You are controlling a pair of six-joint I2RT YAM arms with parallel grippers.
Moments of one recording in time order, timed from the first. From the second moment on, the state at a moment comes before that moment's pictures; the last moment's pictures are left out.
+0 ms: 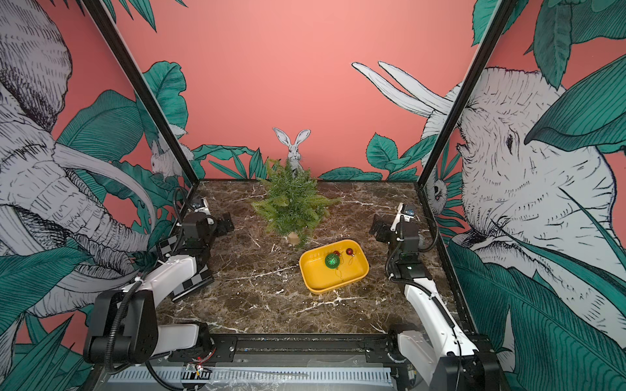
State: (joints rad) left arm -0.05 1.31 0.64 0.25 -0.06 -0.30; right arm 0.09 0.97 0.60 0.02 0.02 0.33
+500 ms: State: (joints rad) left arm -0.25 1.02 0.57 -0.14 0.21 -0.46; right arm 0.50 1.16 0.82 -0.53 0.10 0.43
